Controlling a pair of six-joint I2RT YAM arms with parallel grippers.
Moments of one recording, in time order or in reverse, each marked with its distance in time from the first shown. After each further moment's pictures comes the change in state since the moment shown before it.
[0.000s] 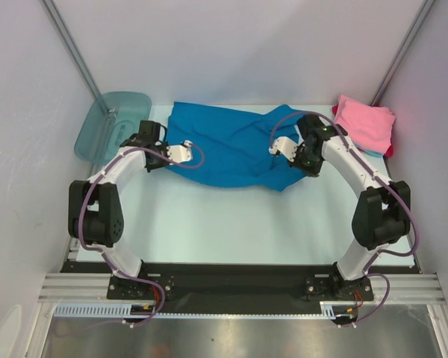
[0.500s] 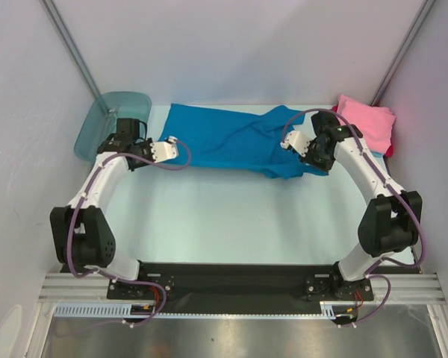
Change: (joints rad) left arm 0.105 -0.193 -0.006 -0.114 0.029 0.060; right arm -0.103 -0.078 -0.021 0.027 0.060 -0.018
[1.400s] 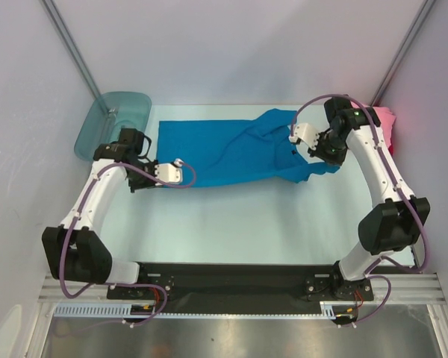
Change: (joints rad) left arm -0.060 -0.141 0.006 -0.451 0.135 0.069; right arm -0.050 0.005 0.263 -0.324 -0.077 -0.137
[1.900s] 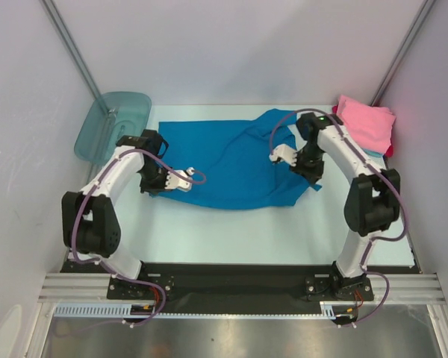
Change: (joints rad) left arm -0.074 0.213 0.049 -0.090 -0.009 0.086; right arm 0.089 0.182 -0.083 -0.021 -0.026 -0.002
